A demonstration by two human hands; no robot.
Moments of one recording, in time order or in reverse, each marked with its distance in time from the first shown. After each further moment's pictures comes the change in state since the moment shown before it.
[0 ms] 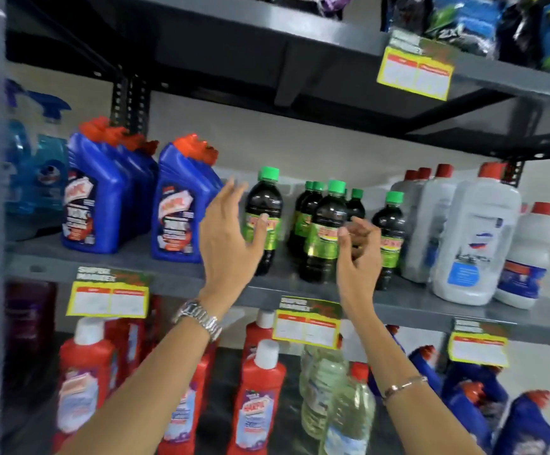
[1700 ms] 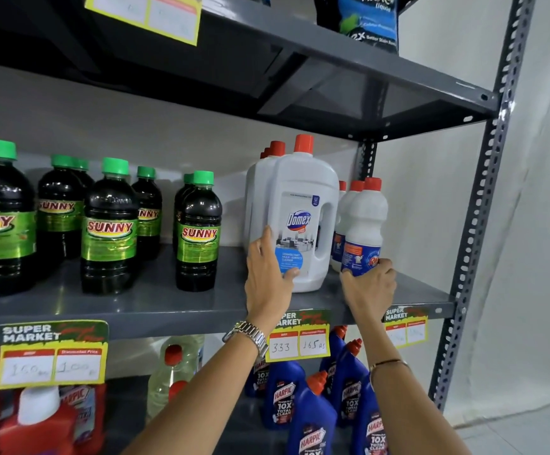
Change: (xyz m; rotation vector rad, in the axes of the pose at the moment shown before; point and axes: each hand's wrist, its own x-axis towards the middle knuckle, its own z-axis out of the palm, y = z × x) left_hand -0.113 0.232 0.270 -0.256 -0.535 -0.272; right_hand 0.120 0.157 -0.297 -0.857 0.246 0.421
